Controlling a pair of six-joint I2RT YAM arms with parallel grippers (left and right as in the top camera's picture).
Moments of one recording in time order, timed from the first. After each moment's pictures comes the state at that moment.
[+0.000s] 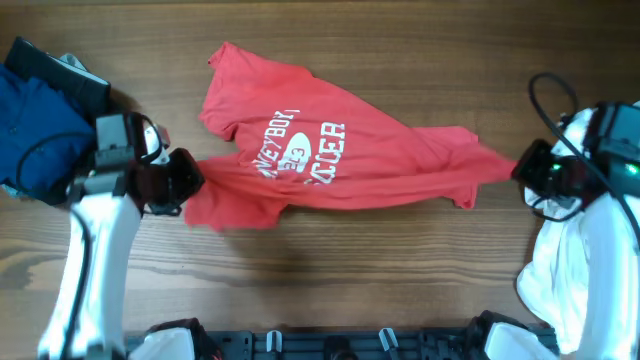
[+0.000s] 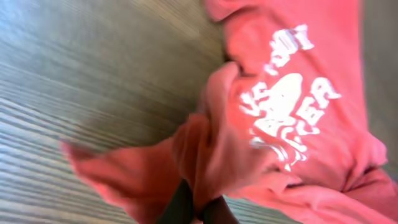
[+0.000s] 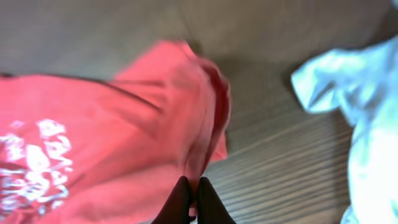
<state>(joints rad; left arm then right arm) 0.15 1.28 0.96 -0.86 0.33 -0.46 -0.34 1.23 1.14 -1.03 -0.23 0.25</state>
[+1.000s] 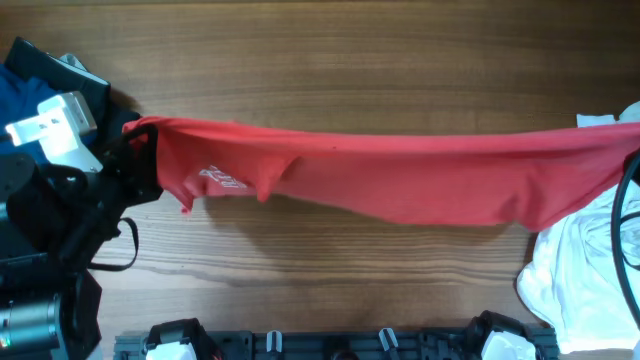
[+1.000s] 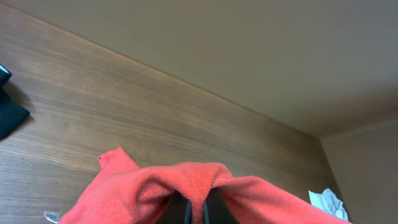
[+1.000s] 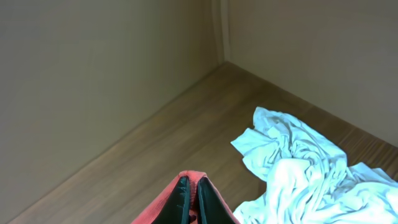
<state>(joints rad) 0.15 0.89 1.37 -0.93 0.37 -0.43 -0.34 1.00 1.67 -1.11 0.18 0.35</state>
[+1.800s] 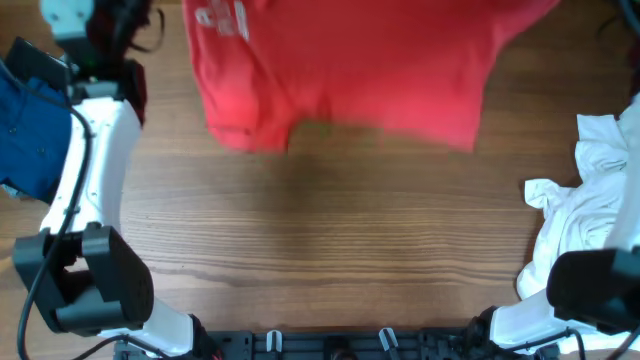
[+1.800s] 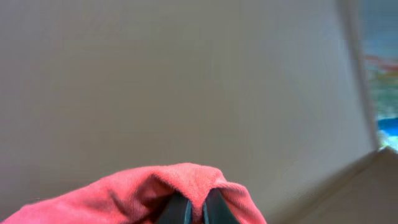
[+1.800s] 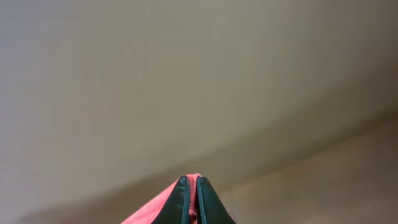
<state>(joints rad) 0.10 1.74 1.52 0.55 0.53 -0.84 -0.34 1.74 1.95 -0.42 -0.28 0.41</state>
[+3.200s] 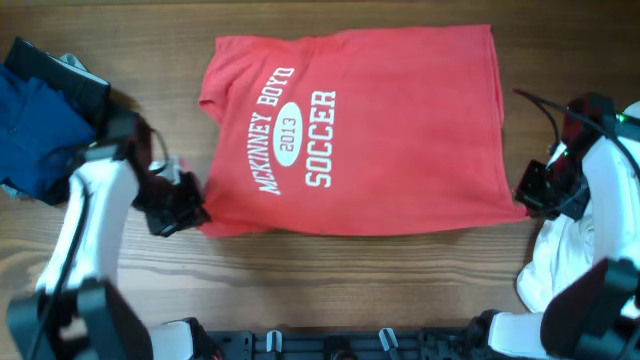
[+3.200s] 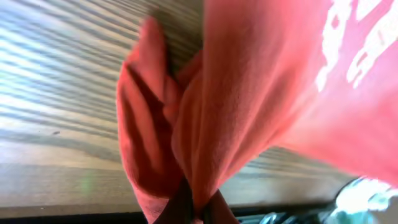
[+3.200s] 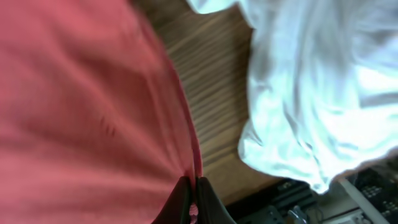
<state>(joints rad) 0.20 1.48 1.03 -1.22 0.36 -0.26 -0.34 1.55 1.22 -1.34 0.10 0.25</state>
